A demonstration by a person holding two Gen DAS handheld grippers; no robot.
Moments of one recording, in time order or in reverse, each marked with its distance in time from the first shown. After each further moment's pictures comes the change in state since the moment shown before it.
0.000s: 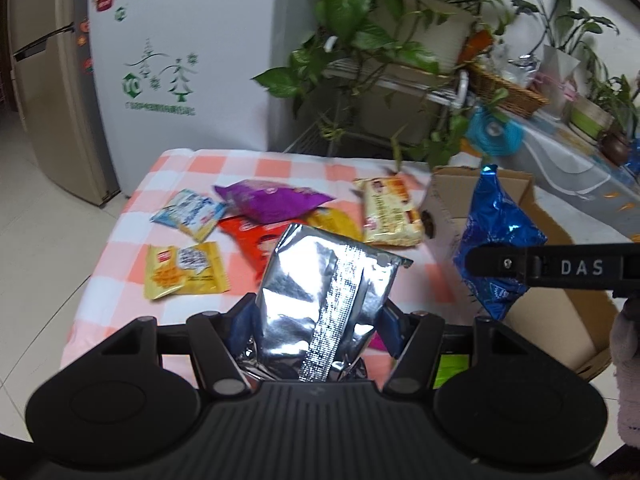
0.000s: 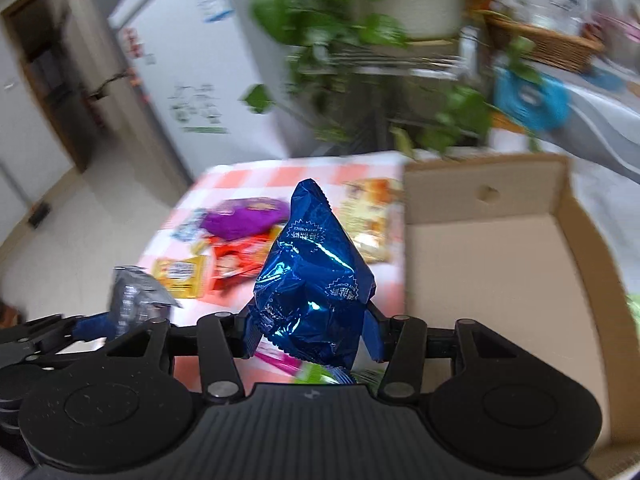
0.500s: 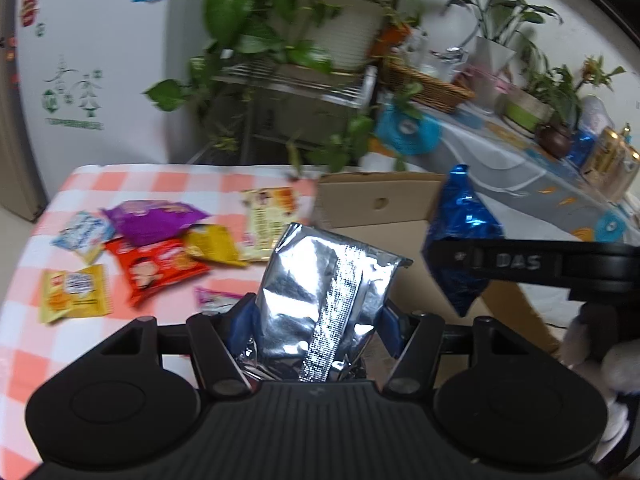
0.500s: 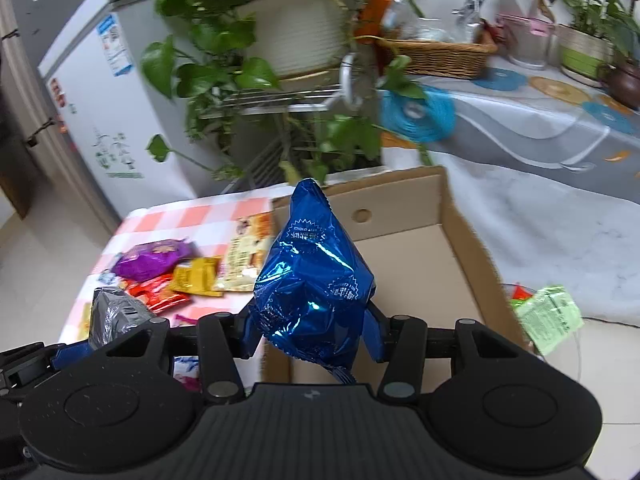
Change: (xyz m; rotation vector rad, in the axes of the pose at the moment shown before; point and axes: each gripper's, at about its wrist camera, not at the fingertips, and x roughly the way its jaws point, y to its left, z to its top) left arm 0.013 -0.084 0.017 0.051 0.009 -0.175; right arm -0.025 -0.056 0.005 0.106 -0.070 -0.168
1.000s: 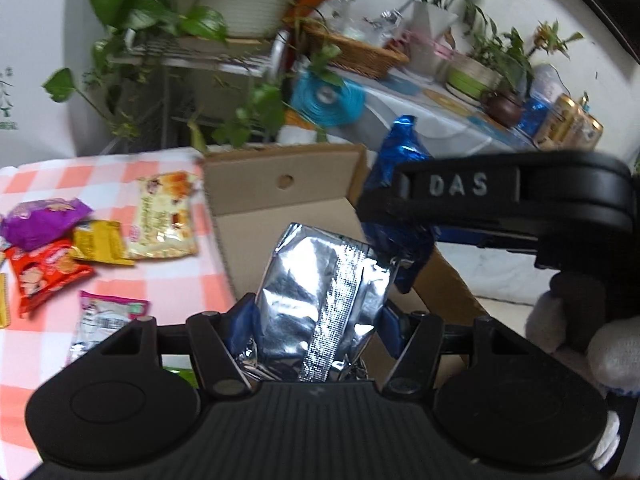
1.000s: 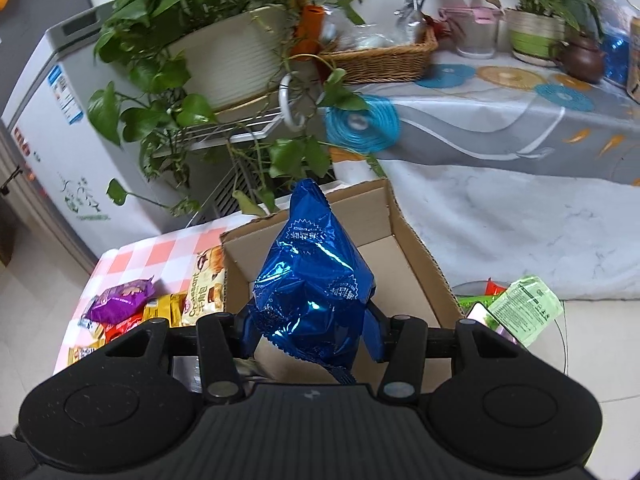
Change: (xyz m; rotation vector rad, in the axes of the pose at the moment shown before) left arm 0.047 -0.061 0.001 0.058 0.067 -0.139; right arm -0.003 -0.034 0.009 0.143 -0.037 -0.040
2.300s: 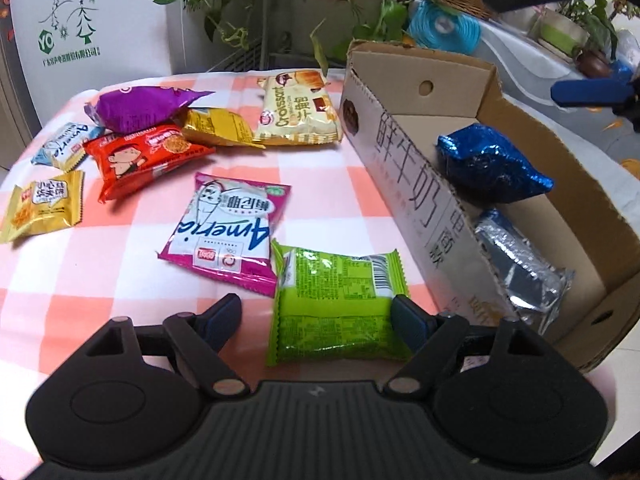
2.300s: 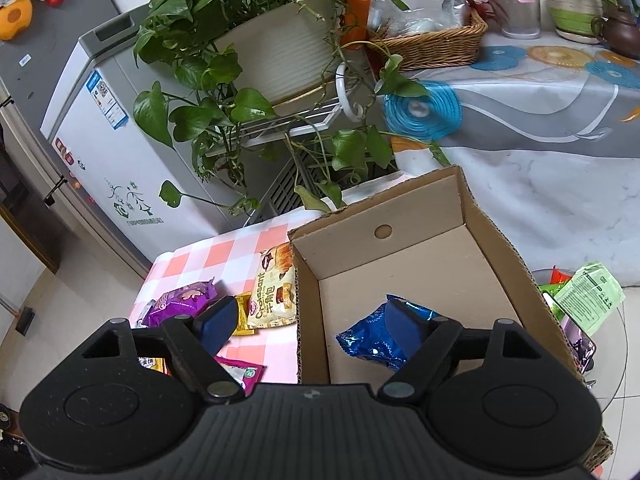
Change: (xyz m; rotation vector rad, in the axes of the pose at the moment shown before) left arm 0.020 0.078 -0.075 -0.048 0.086 0.237; right arm 0.011 0.025 -0.001 0.017 0.020 0.174
